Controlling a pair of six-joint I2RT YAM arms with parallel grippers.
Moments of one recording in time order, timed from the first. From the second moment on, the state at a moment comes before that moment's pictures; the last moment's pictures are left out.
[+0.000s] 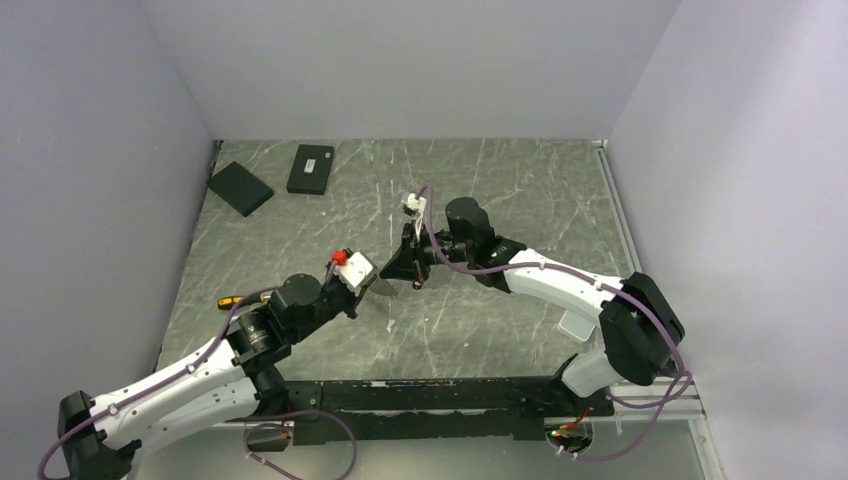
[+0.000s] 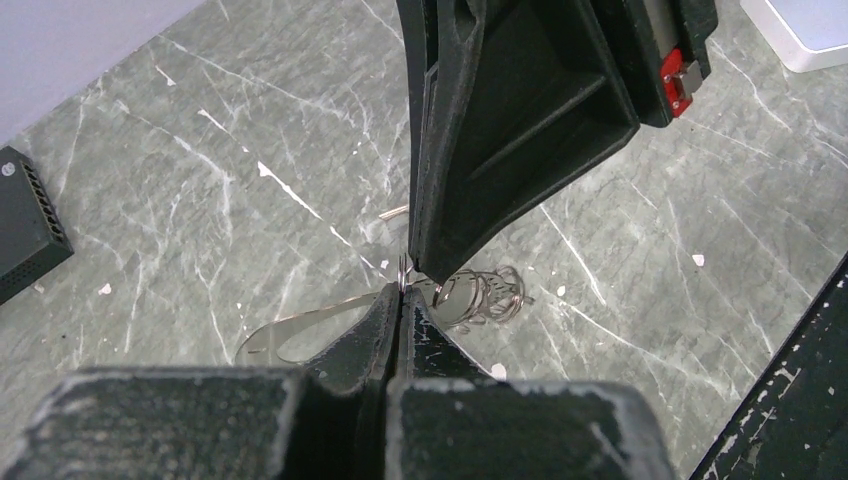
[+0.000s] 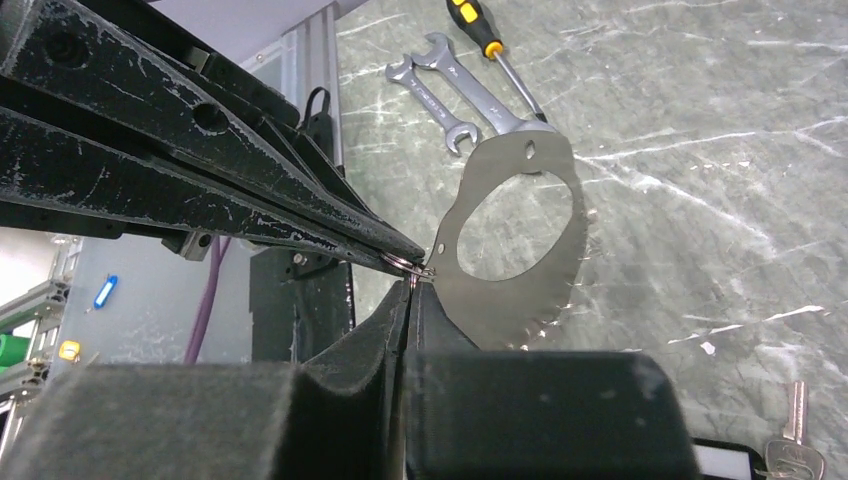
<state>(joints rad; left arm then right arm) -0.94 0.66 0.51 -0.08 -0.17 0.08 0.78 1.47 0.93 0.23 -0.74 0.26</state>
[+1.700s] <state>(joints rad) -0.92 0.57 0.48 -0.12 -0.03 0.40 0.85 1.21 0.84 0.15 -0.64 0.04</state>
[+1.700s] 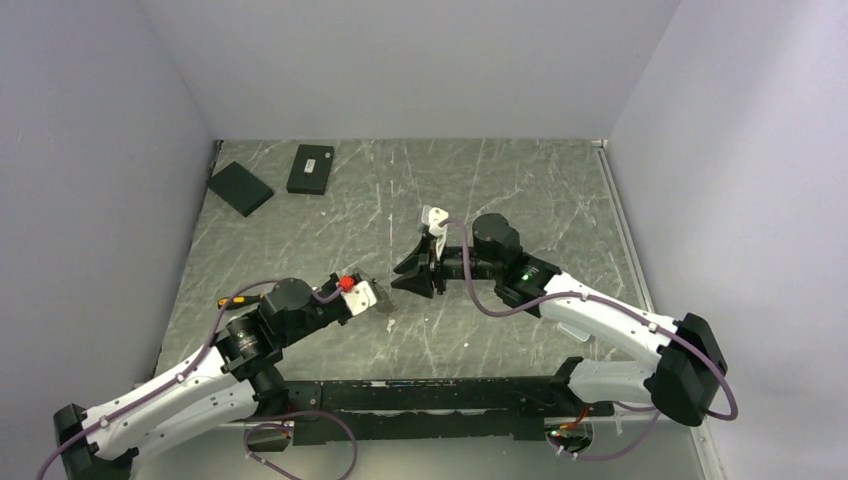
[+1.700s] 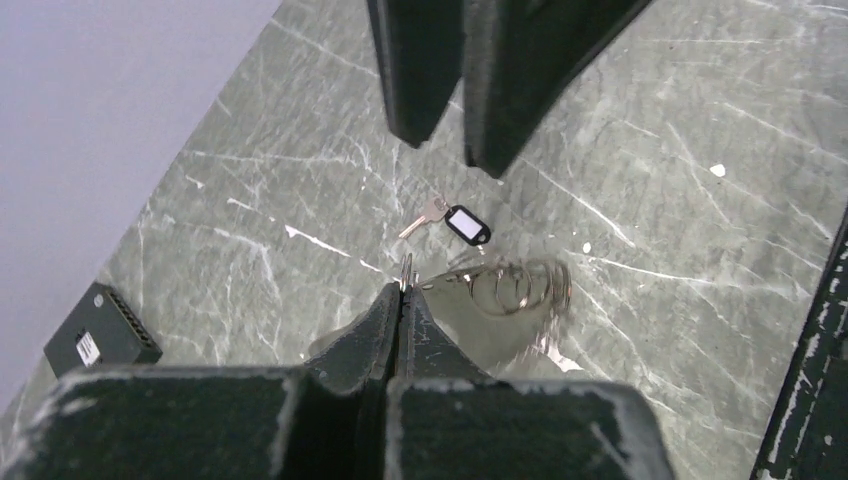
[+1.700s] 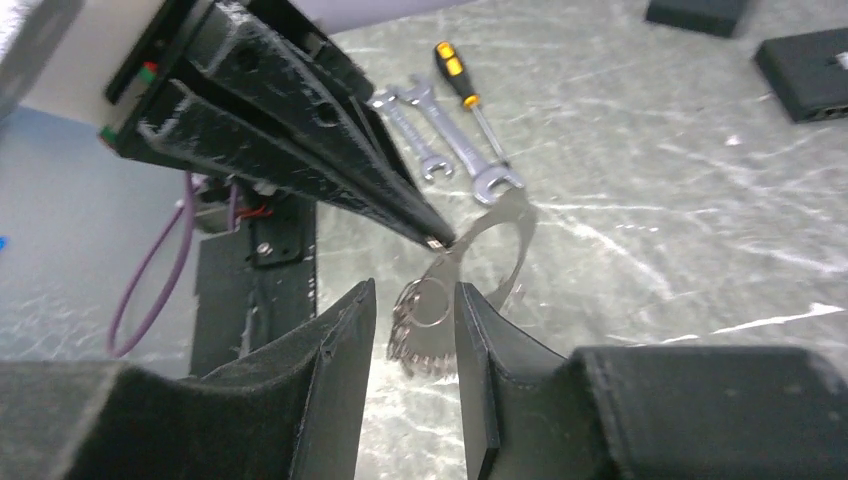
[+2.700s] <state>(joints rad) -0.92 0.69 0.64 -0.25 0.16 0.43 0.92 1.21 0.67 0.38 -0.52 -0.17</state>
